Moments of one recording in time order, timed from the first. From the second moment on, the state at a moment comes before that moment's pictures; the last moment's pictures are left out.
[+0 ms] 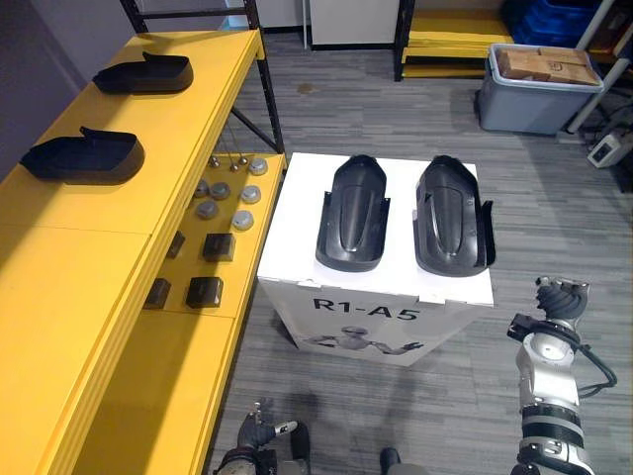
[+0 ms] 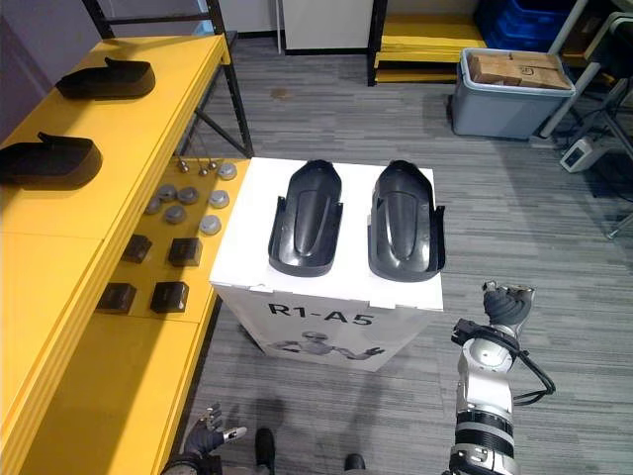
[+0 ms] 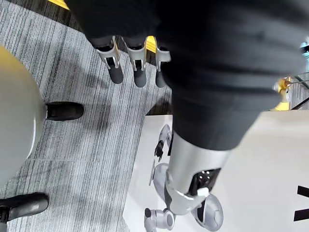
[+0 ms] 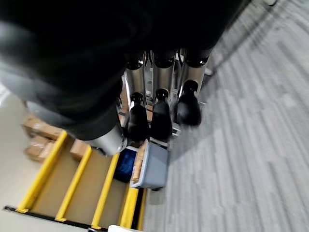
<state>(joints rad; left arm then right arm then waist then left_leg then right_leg) 0.15 0.07 -0.10 0.76 -0.20 -0.11 0.10 -0.23 -0.27 -0.43 0.29 -0.07 0.06 -0.40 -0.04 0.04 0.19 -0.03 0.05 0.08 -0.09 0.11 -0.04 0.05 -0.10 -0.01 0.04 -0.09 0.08</state>
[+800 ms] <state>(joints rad) 0.16 0.07 -0.11 0.76 -0.17 -0.11 0.08 -0.35 -0.38 -0.33 0.30 -0.26 0.05 -0.37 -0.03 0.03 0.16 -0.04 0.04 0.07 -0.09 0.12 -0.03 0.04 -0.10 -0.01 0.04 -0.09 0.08</state>
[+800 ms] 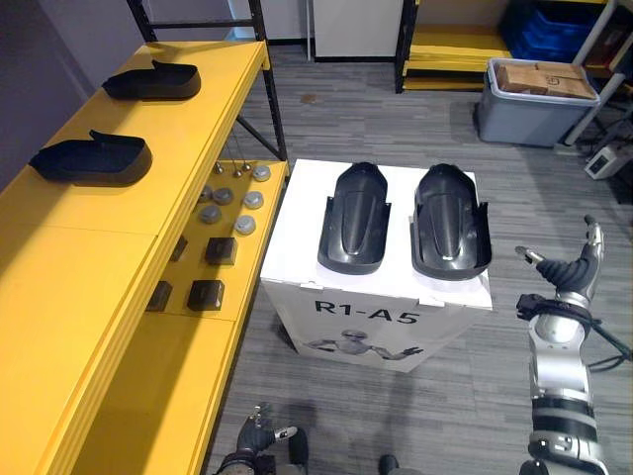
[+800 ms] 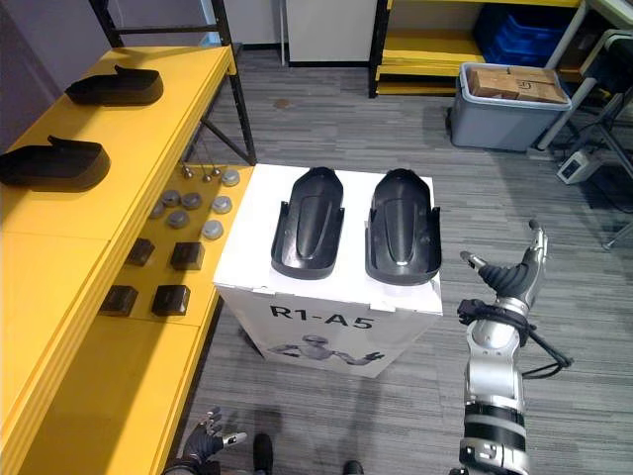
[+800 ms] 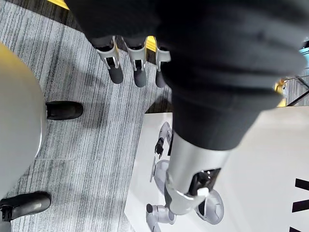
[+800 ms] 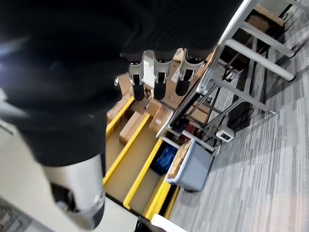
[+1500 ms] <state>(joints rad) 0.11 0.07 -0.13 0.77 -0.22 -0.14 0.13 -0.99 -0.48 -0.28 1.11 -0.22 0.11 -0.32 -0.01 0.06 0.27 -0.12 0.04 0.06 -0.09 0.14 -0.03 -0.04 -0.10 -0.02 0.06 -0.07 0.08</state>
